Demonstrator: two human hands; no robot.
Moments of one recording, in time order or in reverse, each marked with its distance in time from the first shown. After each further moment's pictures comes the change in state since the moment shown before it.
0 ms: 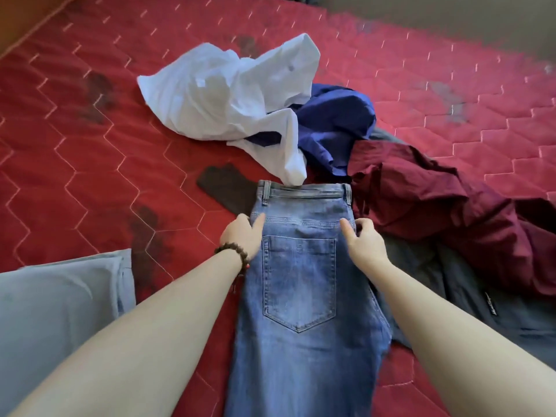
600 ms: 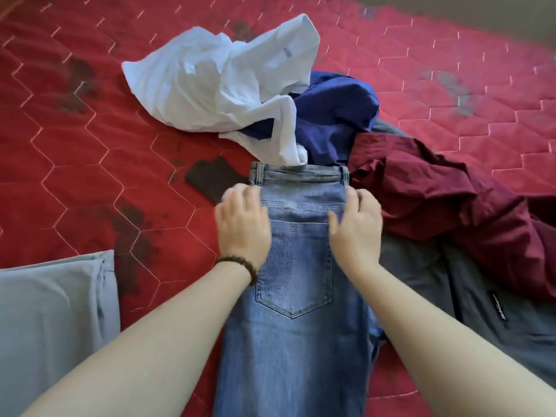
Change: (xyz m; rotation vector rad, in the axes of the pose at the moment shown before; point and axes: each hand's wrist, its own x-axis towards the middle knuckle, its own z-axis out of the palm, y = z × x) left_hand -0.020 0.023 0.006 0.220 0.532 0.434; right_hand -0.008 -0.037 0.012 -0.454 0.291 -0.413
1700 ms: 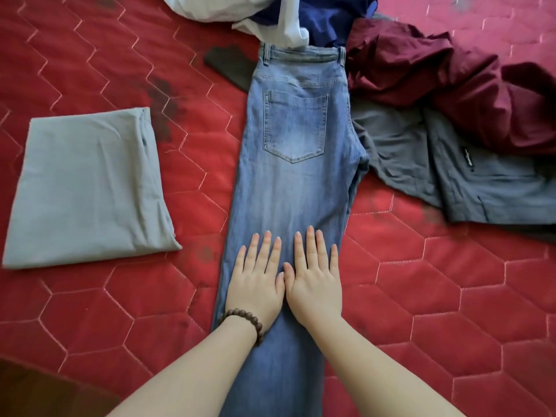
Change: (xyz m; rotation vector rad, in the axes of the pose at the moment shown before) left_hand -0.383 -0.006 -0.064 0.292 -0.546 0.152; right_hand -0.387 0.016 0.015 -0.185 -0.326 -0.156
